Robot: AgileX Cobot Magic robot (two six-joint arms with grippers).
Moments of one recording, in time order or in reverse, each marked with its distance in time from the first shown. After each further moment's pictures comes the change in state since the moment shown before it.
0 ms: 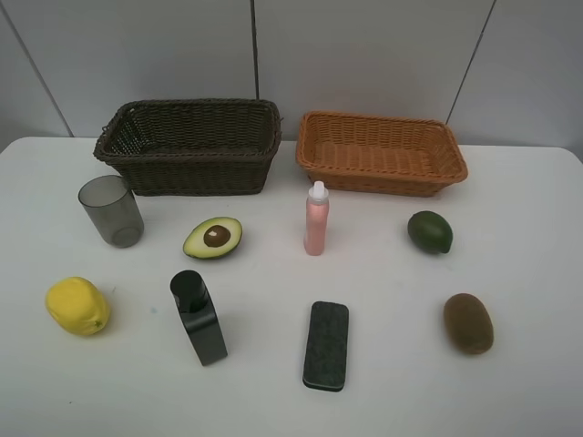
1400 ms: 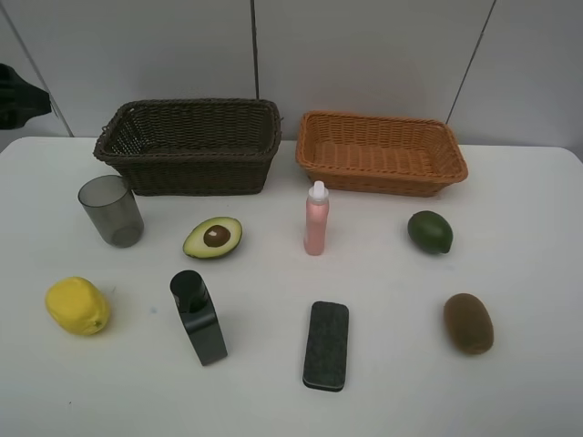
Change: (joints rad) left arm 0.000 1.145 -0.092 -0.509 -1.104 0.564; right arm 0.000 0.000 0.000 0.000 0.000 0.000
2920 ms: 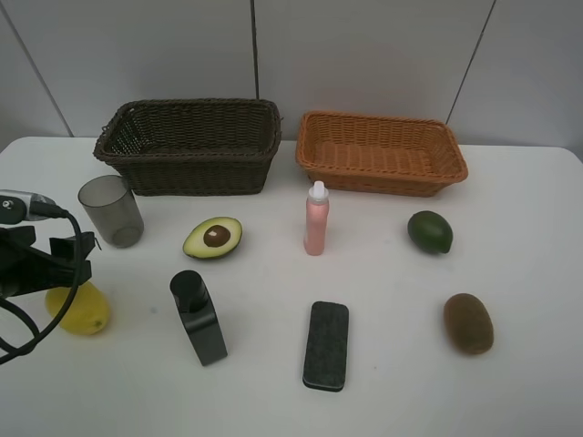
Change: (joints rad) left arm -0.139 0.528 0.600 0.493 -1.146 -0.502; right arm 0.000 0.000 0.000 0.000 0.000 0.000
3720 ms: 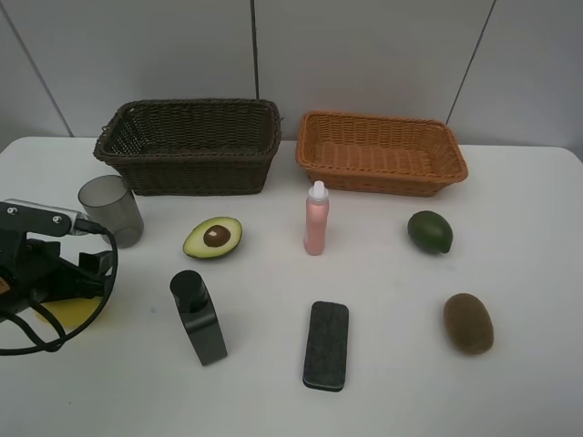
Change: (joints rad) left arm 0.000 0.228 -0.084 0.013 -0.038 0.049; right arm 0.000 0.000 0.000 0.001 0.000 0.000
